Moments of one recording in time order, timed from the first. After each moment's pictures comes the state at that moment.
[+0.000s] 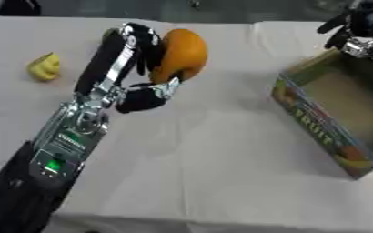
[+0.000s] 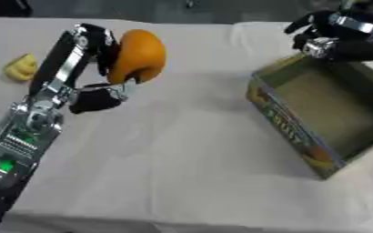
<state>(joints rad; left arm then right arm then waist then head) -0.57 0.29 -0.42 -1.79 -0.48 0.10 0.07 -0.71 -0.70 0.16 -1.33 0.08 -0.22 0.62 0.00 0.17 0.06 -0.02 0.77</state>
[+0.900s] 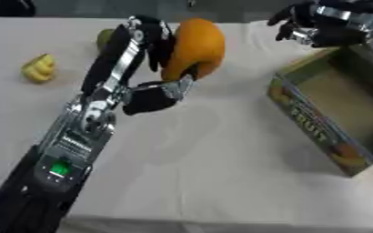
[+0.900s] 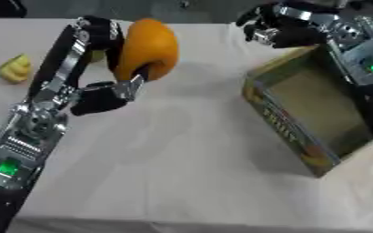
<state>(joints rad) -0.64 0.17 -0.45 -1.78 -0.45 0.02 0.04 -0.82 -0.61 0.17 -1.26 0.11 -0.24 0.66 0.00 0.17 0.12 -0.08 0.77</state>
